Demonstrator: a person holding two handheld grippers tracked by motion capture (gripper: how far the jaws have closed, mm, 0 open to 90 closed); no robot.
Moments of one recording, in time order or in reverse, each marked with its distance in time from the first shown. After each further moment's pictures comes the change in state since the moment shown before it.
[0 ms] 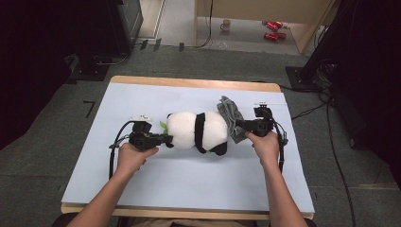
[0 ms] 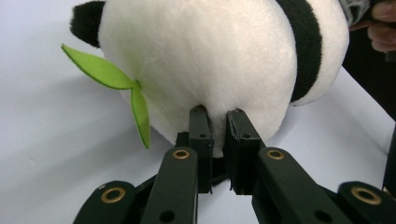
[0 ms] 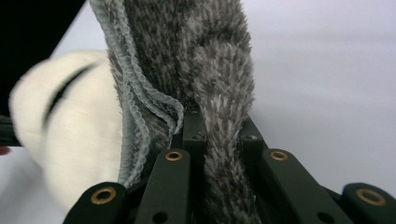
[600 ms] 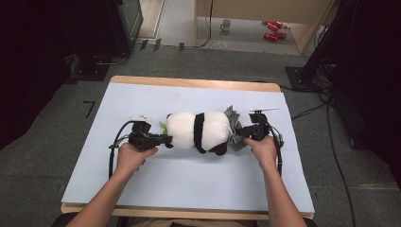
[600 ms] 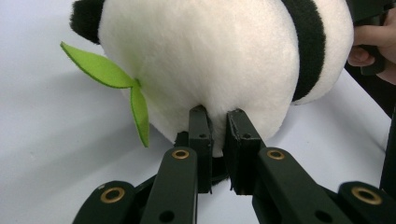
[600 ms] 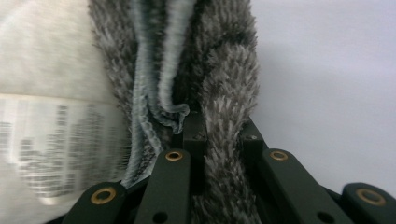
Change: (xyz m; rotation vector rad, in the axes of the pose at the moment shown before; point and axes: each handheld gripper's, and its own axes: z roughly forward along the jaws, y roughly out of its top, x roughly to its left) left arm 0.002 -0.001 0.000 0.006 -0.003 -0.006; right arm -0.022 -0.013 0.028 0.143 -0.071 0.043
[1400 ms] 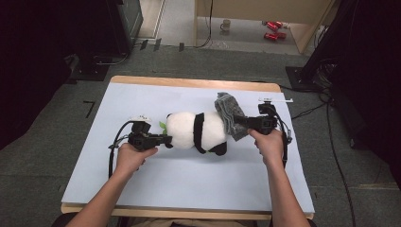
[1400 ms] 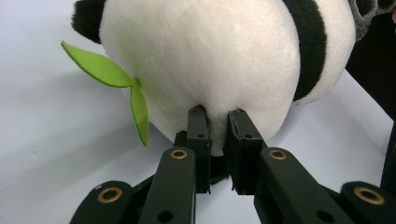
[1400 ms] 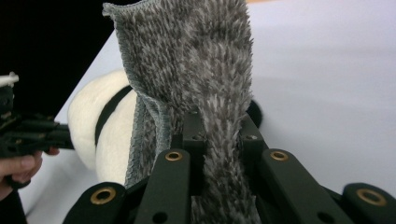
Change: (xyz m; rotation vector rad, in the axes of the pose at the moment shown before) left arm 0.001 0.000 0.000 0.000 0.003 -0.003; right arm 0.034 0.014 -0.053 -0.187 0.163 -0.069
